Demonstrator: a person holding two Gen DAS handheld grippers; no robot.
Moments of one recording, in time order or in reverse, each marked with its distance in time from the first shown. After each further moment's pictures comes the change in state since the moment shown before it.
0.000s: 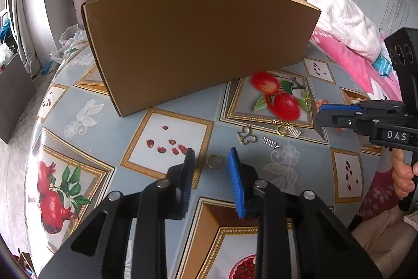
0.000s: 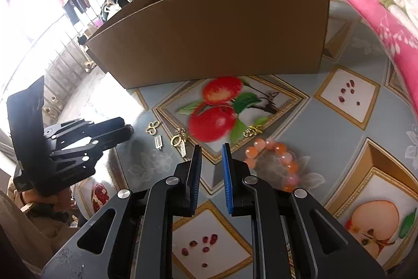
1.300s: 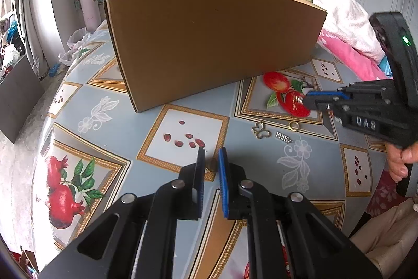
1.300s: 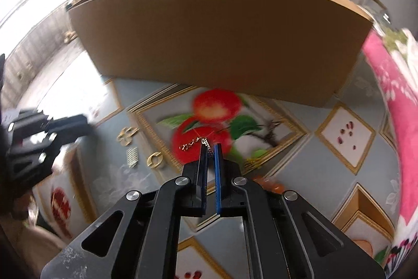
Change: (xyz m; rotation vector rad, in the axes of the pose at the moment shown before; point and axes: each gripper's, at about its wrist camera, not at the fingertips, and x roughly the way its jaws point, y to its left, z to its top) left arm -0.007 0.009 -0.008 -0.003 -0.024 0.046; right arm 0.068 0.048 0.034 -0.115 0.014 -0.207
